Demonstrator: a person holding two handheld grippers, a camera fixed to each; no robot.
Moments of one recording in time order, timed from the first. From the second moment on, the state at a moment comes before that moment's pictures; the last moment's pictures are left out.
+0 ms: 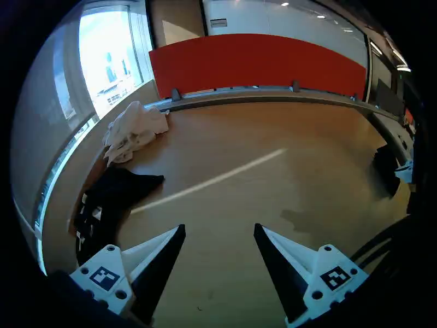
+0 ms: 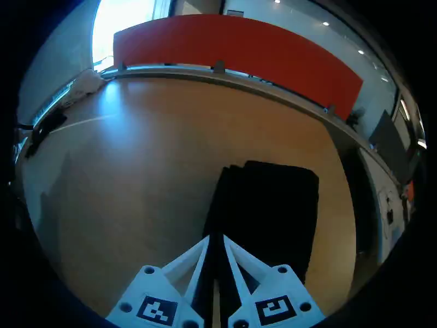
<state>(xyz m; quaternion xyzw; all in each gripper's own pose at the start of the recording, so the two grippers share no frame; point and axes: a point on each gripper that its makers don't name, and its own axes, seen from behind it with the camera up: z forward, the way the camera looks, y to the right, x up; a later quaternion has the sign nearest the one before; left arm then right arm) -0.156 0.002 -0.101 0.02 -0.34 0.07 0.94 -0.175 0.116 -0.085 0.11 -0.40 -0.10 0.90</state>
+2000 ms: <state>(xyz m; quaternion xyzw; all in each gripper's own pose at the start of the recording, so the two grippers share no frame) -0.146 0.007 -0.090 0.01 -0.33 0.07 0.94 -0.147 0.115 -0.090 0.10 -0.38 -0.09 0.92</state>
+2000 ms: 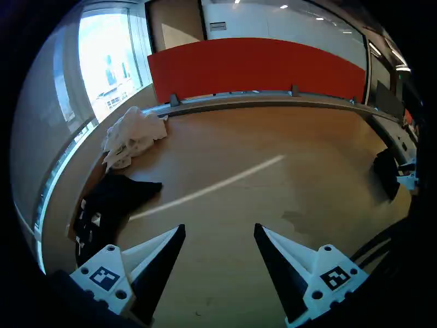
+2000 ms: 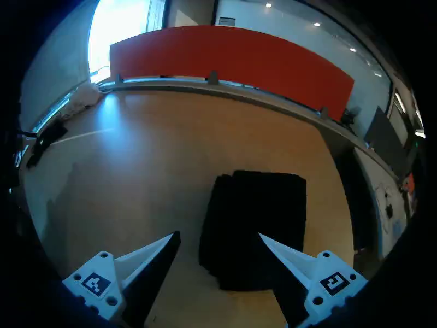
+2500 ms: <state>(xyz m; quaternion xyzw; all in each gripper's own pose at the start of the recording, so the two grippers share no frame) -0.127 0.002 -0.072 0.02 -0.30 0.06 0.95 -0.090 0.105 -0.062 0.07 -0.28 -0.07 0.95</state>
